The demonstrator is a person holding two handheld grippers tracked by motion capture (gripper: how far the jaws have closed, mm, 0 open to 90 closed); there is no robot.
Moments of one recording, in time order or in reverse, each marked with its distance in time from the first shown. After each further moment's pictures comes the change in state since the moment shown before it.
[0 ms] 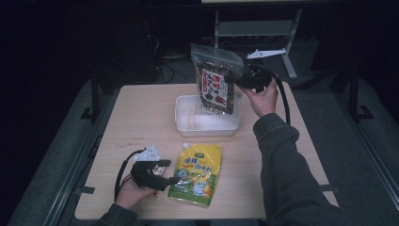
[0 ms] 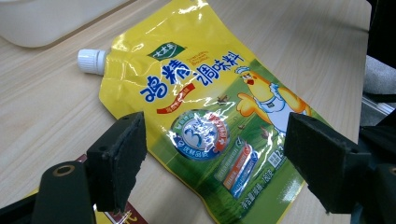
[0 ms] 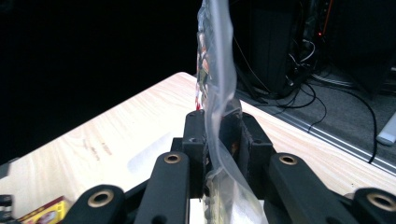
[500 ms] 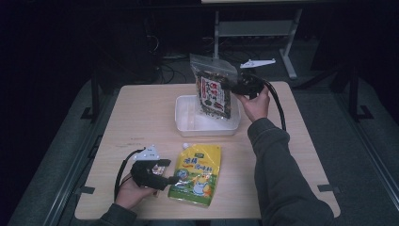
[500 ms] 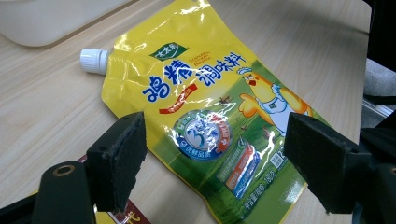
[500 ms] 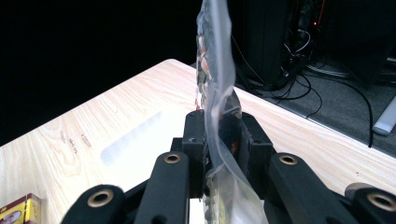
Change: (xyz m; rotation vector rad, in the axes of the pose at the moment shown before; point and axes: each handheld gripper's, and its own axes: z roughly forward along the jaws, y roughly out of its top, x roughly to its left) left arm 0.002 -0.001 -0.001 -0.006 -0.001 -0.010; right arm -0.012 -0.028 0.031 0.020 -0.024 0.004
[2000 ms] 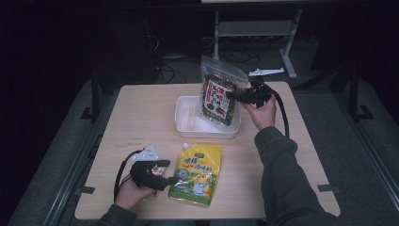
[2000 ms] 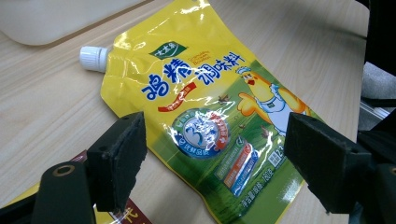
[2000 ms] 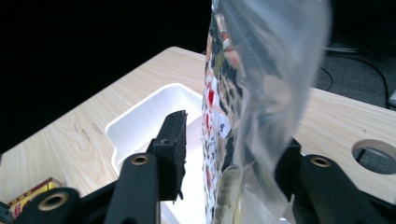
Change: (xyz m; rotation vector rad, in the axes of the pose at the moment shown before) left arm -0.001 -0.001 -0.001 -0.005 -0.002 -0.009; right arm -0.009 -0.028 -0.017 0.026 0.023 0.101
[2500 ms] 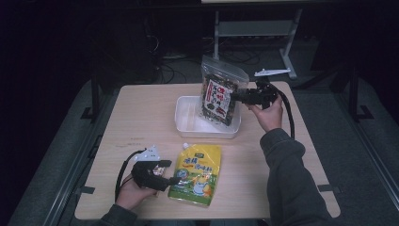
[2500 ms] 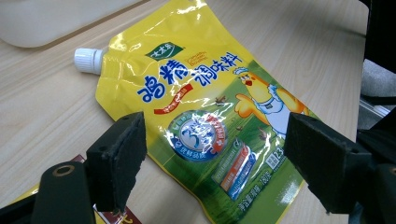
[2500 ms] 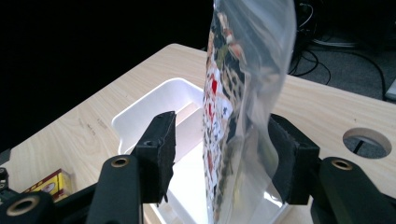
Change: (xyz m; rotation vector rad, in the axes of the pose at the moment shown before) left arm -0.002 0.001 0.003 0.007 -0.001 0.010; right arm 0.001 -0.002 -0.019 0.012 -0.002 0.012
